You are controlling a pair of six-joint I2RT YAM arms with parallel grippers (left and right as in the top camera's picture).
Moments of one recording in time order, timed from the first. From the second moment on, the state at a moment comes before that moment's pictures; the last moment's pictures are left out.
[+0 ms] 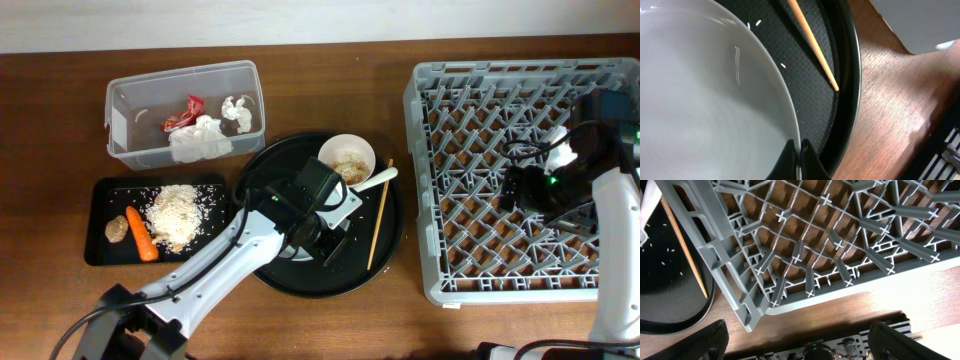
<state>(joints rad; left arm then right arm) -0.67 1.61 1.10 -0.74 0.30 0.09 -0.25 1.47 1.55 -1.58 -0.05 0.11</state>
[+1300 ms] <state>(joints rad) -0.69 2.04 1.38 -0.35 0.03 0.29 -0.25 1.47 1.54 -1.58 -0.05 0.11</state>
